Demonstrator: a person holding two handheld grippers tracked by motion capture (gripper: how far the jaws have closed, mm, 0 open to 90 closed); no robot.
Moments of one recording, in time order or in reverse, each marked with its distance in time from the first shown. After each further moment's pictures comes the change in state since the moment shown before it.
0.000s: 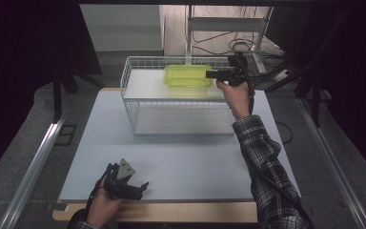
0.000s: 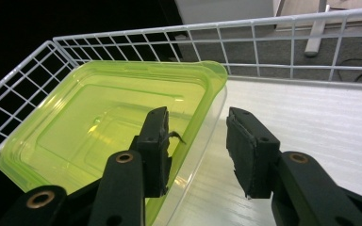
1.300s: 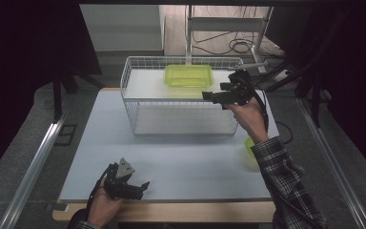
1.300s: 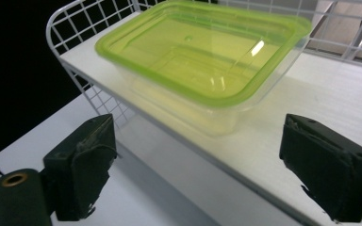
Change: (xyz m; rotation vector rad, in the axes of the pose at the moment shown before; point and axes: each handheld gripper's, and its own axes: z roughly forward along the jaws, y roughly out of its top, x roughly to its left) left arm -0.001 0.003 -0.003 -0.018 -0.031 -0.040; right arm 0.029 -0.043 -0.049 0.030 0.100 -0.289
